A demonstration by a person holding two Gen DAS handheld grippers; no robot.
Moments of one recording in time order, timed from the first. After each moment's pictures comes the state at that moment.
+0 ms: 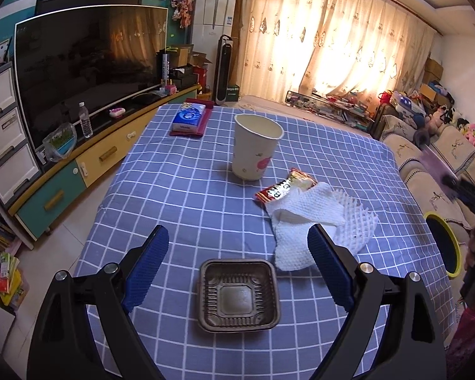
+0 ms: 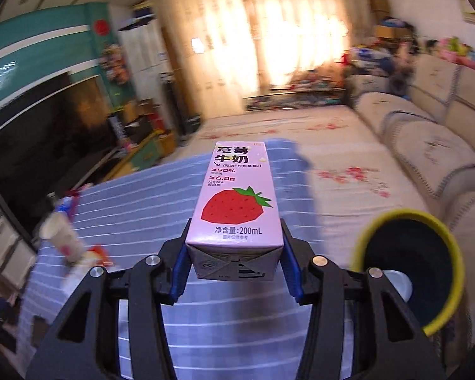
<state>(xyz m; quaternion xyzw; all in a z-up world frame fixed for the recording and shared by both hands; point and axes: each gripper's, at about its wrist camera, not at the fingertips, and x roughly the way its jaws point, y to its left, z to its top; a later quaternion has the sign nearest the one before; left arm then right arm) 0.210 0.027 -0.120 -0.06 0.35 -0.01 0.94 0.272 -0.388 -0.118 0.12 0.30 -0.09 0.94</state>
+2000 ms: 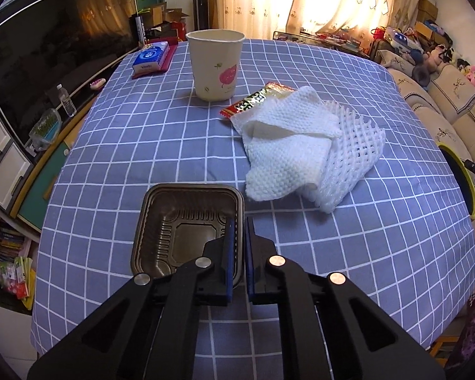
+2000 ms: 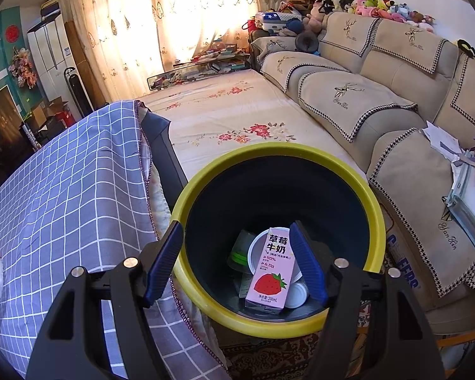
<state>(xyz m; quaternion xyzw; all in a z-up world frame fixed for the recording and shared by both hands) 0.221 -0.018 -0.178 0.01 0.46 -0.03 0.89 0.245 -0.502 -0.199 0.16 0.36 -0.23 0.89</state>
